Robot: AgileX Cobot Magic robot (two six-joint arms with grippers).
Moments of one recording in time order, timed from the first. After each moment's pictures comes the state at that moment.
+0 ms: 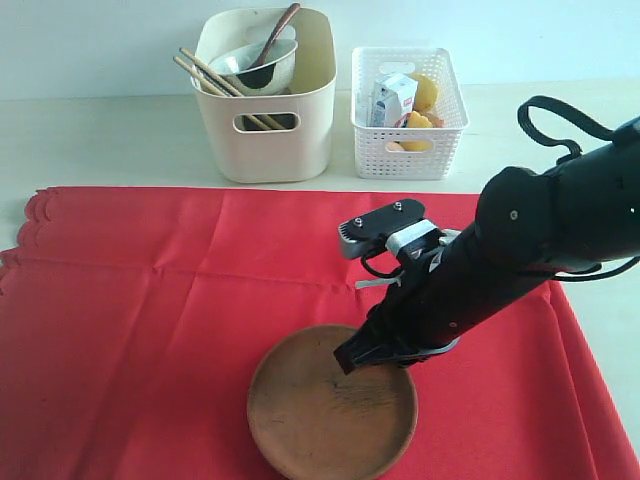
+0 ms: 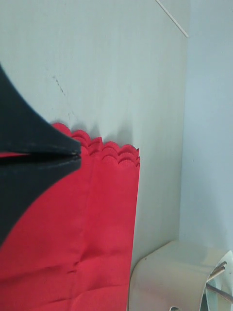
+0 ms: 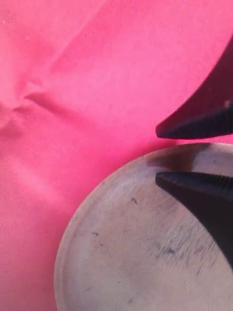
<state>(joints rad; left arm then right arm) 0.01 0.01 0.00 0.11 0.37 -0.12 0.64 1.78 -0.73 0.54 0.34 -0.41</state>
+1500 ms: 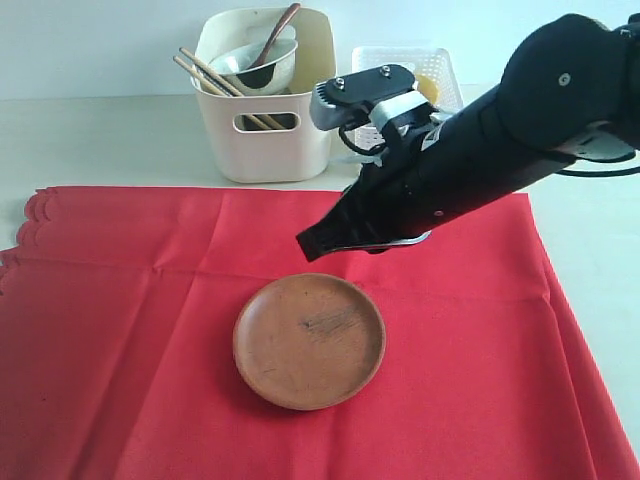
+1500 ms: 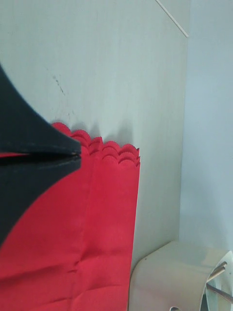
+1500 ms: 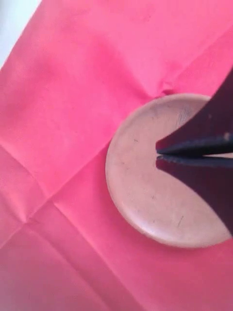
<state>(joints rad) 0.01 0.01 0.00 0.11 0.37 -0.12 0.64 1.60 -0.92 0.52 0.44 -0.41</state>
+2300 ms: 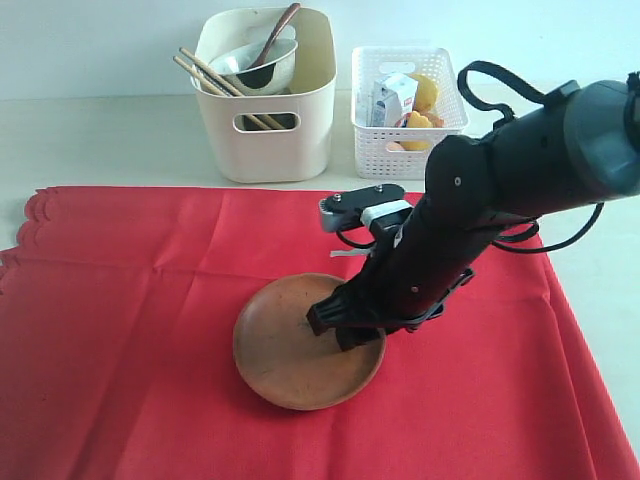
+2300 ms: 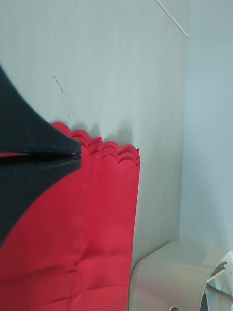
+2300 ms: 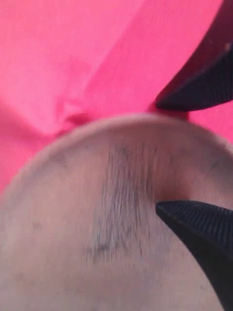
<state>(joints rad) 0.01 0.01 0.00 0.11 0.37 -0.12 0.64 1.88 -0.92 0.39 0.48 -0.12</state>
